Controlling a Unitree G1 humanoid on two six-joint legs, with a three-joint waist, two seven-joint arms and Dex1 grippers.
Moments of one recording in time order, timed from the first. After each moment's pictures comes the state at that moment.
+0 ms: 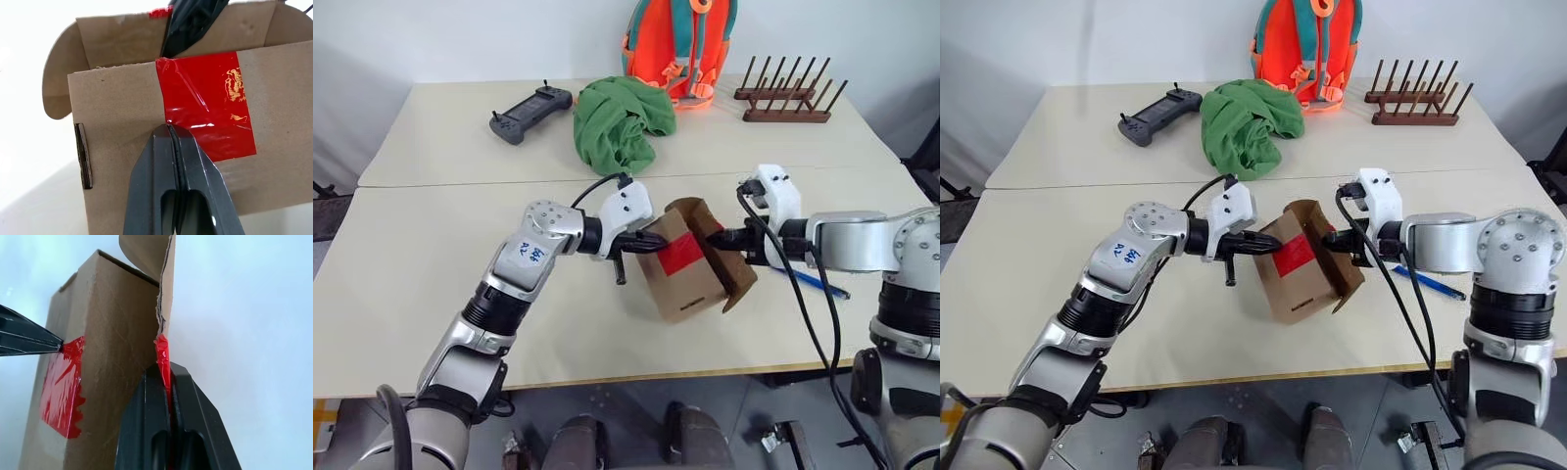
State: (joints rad) left arm -0.84 0.38 -0.31 0.06 -0.13 0.57 -0.95; right arm -0.82 -0.69 -0.17 -0.11 1.53 1.60 -0.44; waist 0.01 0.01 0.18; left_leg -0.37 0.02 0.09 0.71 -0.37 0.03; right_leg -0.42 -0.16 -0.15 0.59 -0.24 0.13
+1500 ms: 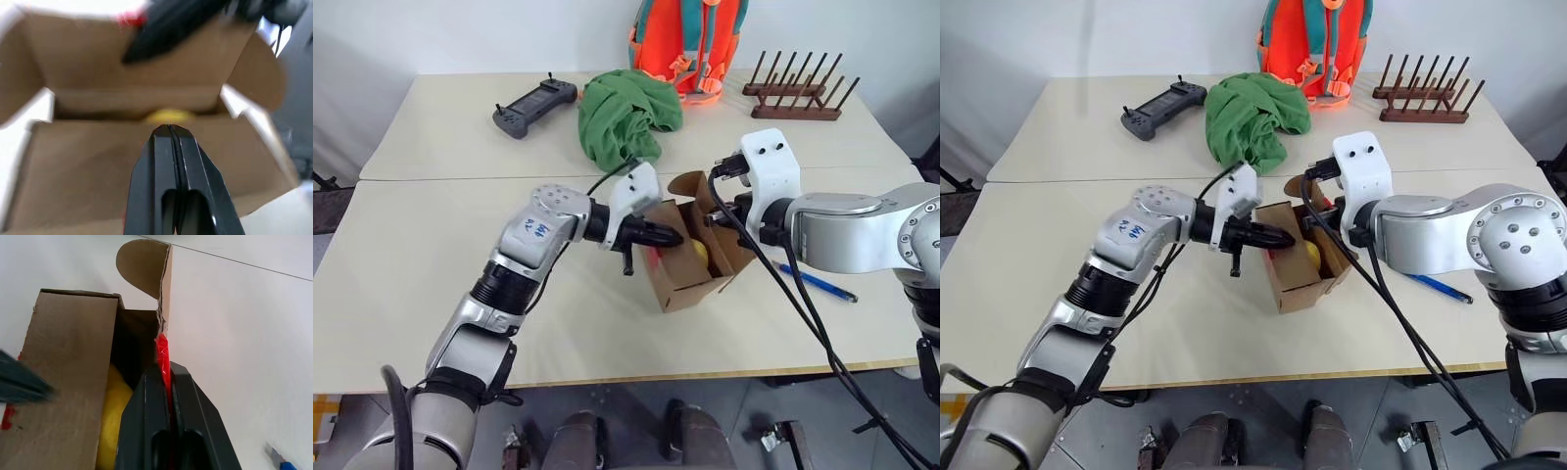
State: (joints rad) left arm -0.97 0.35 -0.33 0.22 -0.21 0.52 -1.07; right arm -0.96 -0.93 0.29 -0.31 1.96 1.11 -0.99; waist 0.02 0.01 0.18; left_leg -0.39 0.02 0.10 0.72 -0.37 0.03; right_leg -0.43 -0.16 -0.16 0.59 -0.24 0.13
